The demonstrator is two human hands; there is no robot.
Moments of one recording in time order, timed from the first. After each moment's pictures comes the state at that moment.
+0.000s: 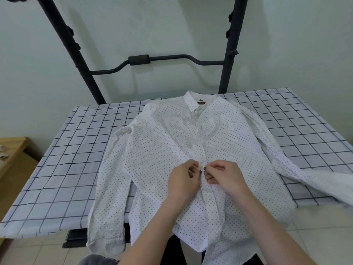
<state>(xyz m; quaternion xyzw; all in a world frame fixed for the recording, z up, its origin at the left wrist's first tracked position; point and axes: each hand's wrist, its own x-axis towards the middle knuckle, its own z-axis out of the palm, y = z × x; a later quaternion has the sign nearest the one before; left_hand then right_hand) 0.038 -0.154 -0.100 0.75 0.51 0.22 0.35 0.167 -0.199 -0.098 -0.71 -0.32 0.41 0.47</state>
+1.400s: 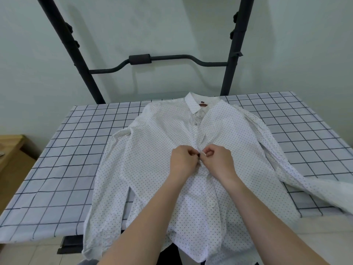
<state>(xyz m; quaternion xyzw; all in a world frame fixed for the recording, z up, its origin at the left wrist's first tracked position) 0.069 -0.090 -0.085 0.66 0.57 0.23 0.43 0.175 -0.135 -0.100 -0.79 -0.45 0.22 0.35</state>
